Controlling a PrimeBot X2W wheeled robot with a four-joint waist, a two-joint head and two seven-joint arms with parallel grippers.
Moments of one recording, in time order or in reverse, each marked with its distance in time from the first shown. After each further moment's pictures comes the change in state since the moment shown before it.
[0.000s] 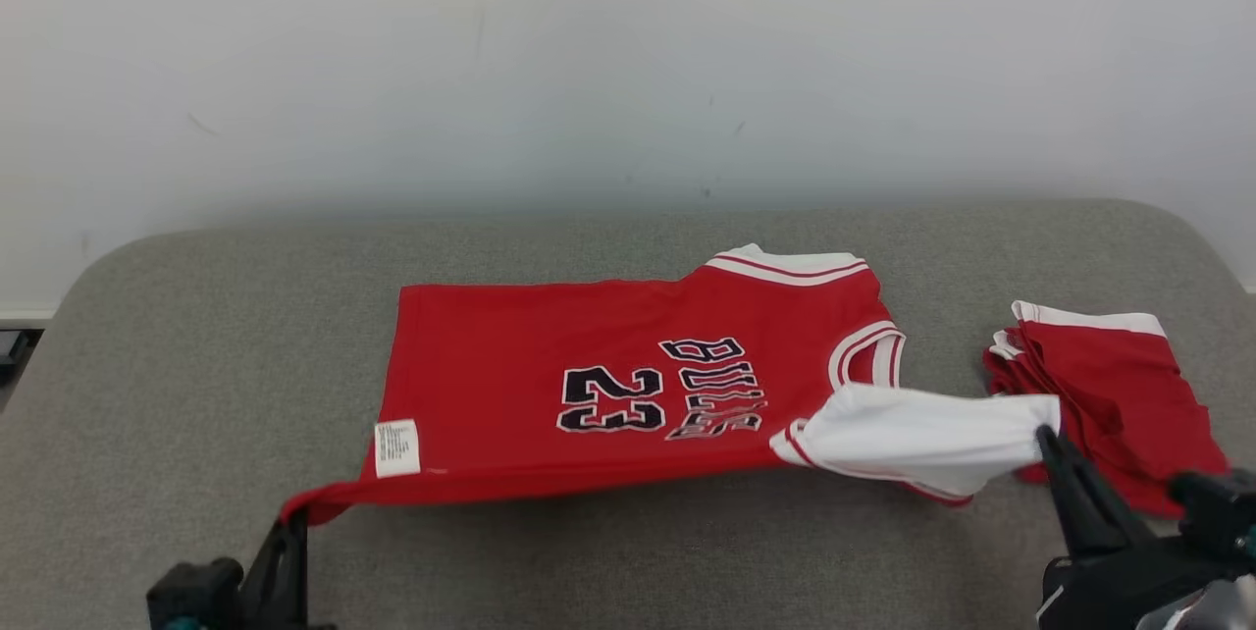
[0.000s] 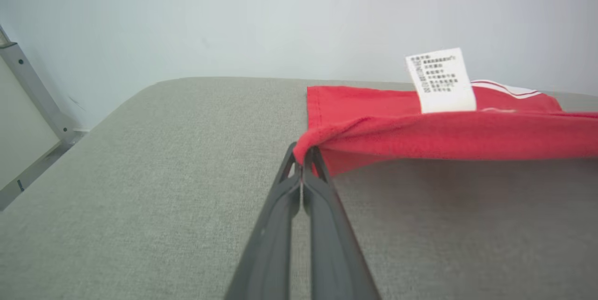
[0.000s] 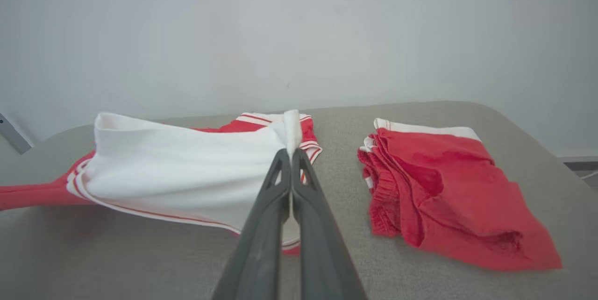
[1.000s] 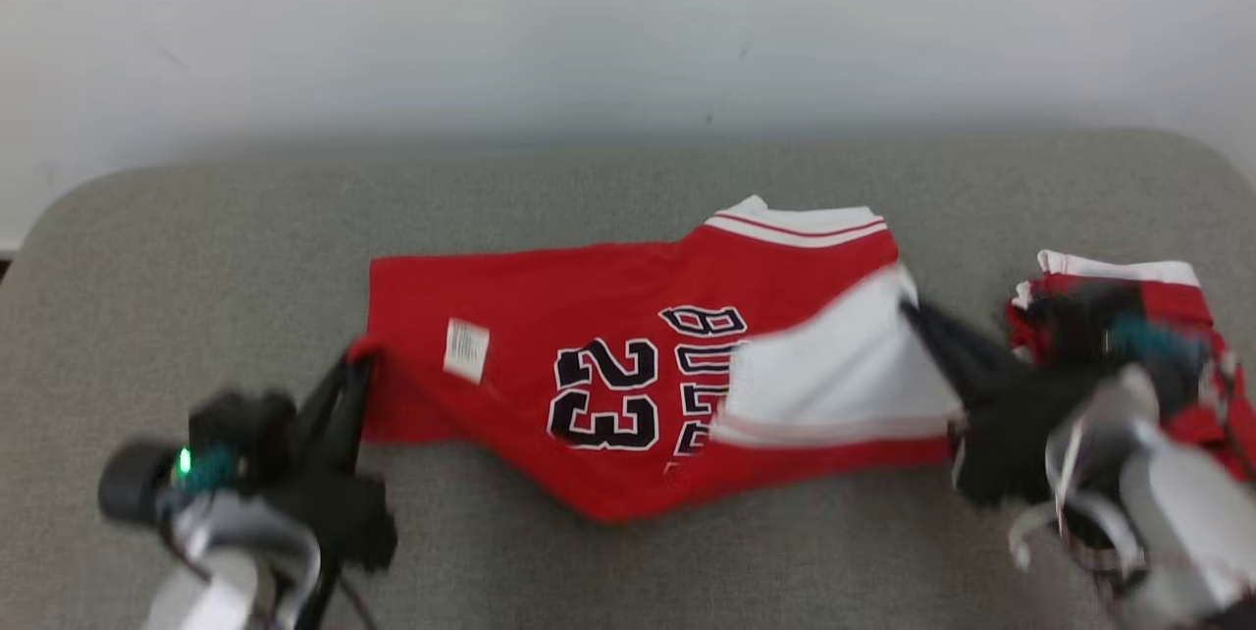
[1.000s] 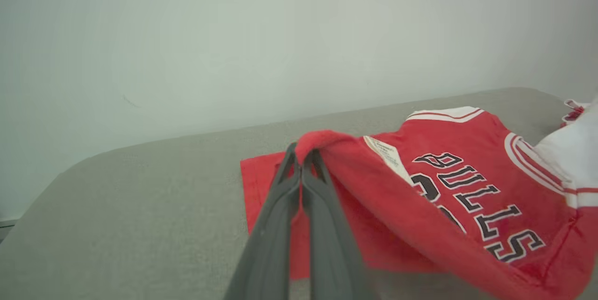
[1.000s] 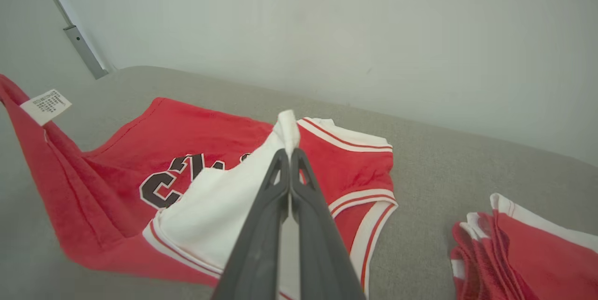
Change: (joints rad) left arm -0.156 0.041 -0.073 -0.184 0.036 -0.073 0.161; right arm -0.294 -0.068 0.202 -0.026 0.004 0.103 0.270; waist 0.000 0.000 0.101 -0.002
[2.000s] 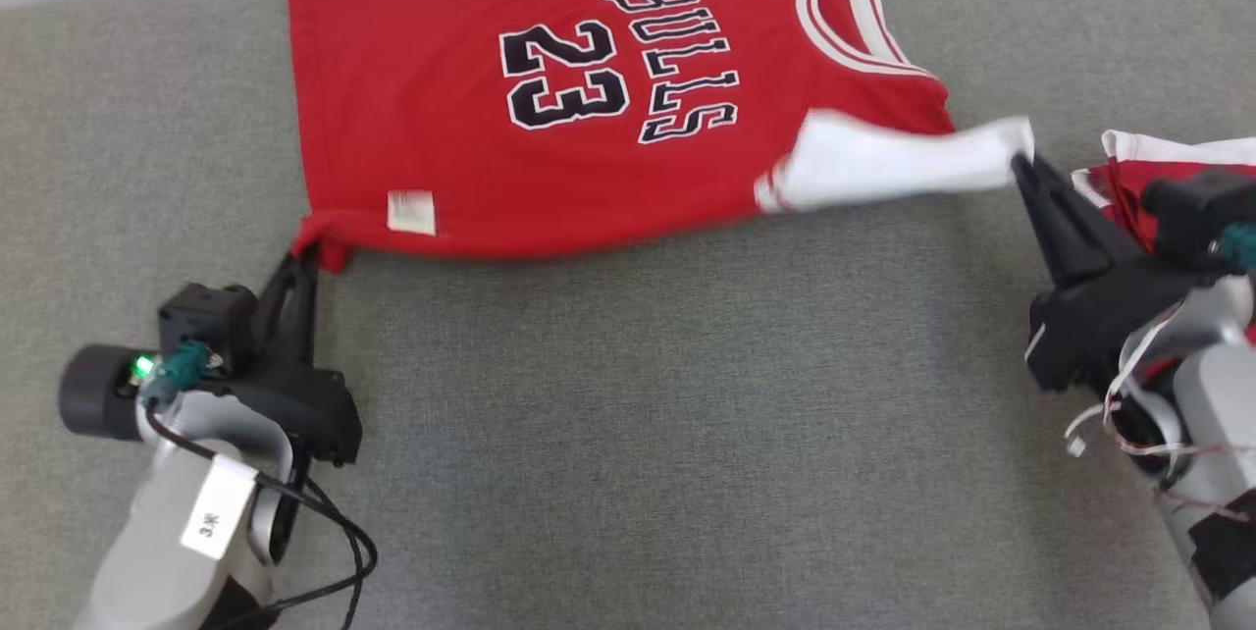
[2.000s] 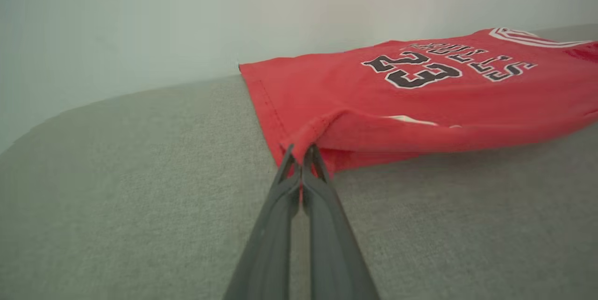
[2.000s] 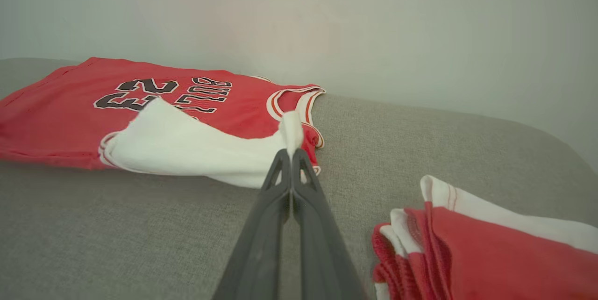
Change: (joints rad) left arm -0.344 -0.047 0.020 0.409 0.060 -0.035 -0.141; right arm -0.308 -0.028 -0.027 0.351 -0.052 0.018 -0.277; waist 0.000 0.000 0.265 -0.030
